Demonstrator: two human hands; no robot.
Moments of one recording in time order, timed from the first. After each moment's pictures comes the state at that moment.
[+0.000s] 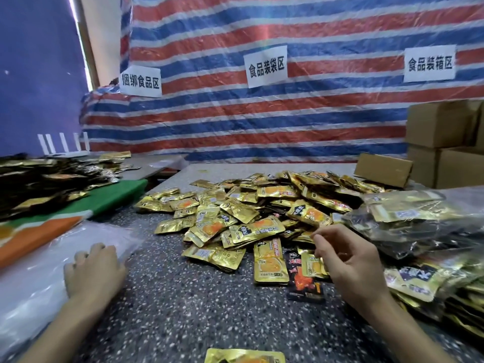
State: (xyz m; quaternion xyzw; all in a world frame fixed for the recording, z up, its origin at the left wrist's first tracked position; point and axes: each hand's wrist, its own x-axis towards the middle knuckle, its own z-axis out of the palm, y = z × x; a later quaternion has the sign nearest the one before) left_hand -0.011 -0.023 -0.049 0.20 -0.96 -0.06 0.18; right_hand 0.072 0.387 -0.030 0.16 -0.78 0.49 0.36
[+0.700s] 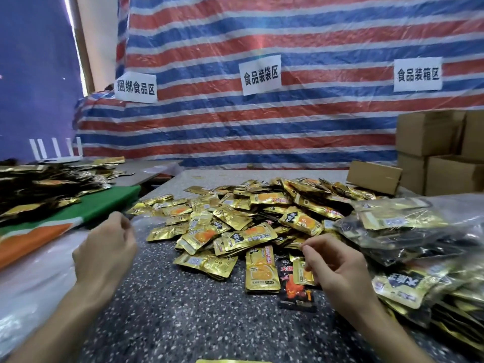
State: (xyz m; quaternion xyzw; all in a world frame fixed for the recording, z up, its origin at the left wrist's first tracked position) left_hand -0.001 0.030 0.002 0.08 -0.89 -0.20 0.41; right_hand 0.077 0.386 -0.027 0.15 -0.77 0.53 0.31
